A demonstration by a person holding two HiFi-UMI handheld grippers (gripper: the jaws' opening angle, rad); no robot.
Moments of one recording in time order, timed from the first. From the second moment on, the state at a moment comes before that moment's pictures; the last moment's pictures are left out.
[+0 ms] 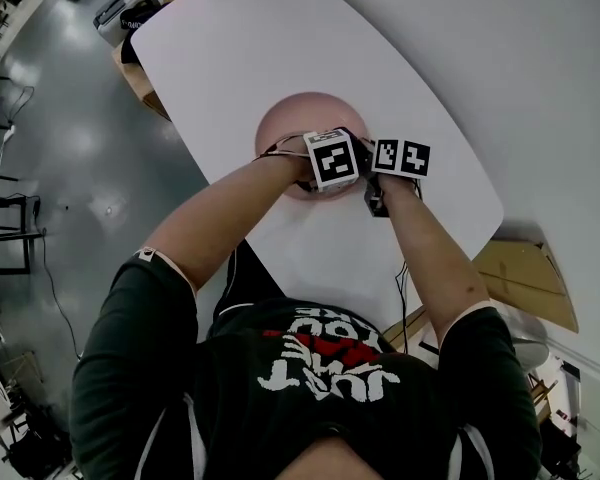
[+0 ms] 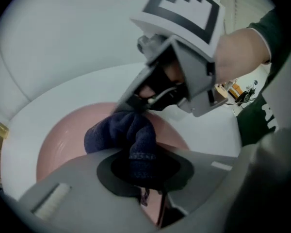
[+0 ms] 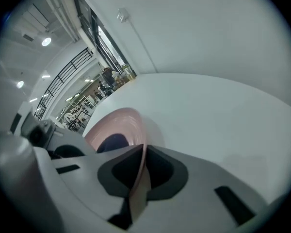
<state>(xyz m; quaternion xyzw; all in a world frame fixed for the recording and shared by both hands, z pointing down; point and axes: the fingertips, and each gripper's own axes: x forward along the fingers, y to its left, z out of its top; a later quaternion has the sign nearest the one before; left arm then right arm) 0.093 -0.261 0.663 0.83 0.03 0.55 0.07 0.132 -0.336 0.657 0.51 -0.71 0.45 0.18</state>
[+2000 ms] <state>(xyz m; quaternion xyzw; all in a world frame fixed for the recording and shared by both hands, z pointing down) 0.068 -0.280 0.671 0.82 -0.01 0.57 0.10 0.124 -0.331 0.664 0.49 -0.71 0.48 0.18</state>
